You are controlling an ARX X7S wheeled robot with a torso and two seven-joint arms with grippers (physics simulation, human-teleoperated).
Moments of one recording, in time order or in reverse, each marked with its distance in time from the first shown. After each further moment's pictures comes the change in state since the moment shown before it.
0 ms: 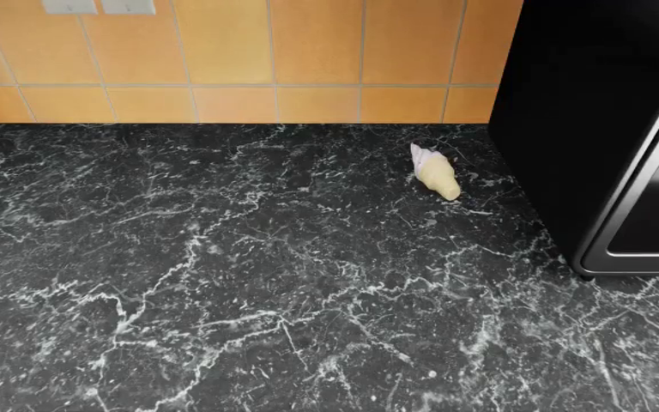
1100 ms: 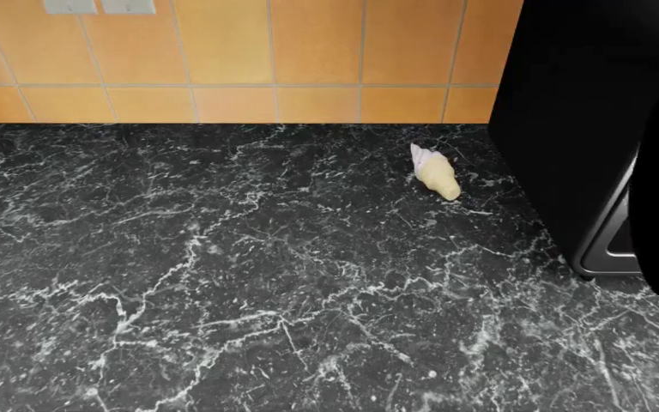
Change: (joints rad) left arm -0.171 -0.042 0.237 -0.006 -0.006 0.066 -0.015; right arm -0.289 0.024 0.051 -1.004 -0.935 0.516 -1.022
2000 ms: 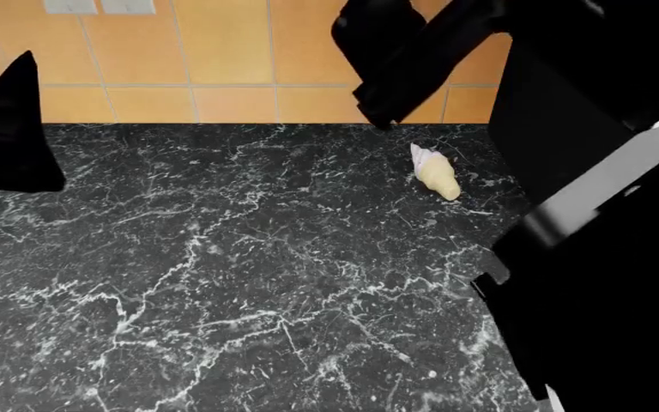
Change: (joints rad) left arm -0.227 0.092 0.243 -0.023 0.009 -0.050 0.023; right arm -0.472 -0.094 -0.129 -0.566 -0.085 0.006 -0.056
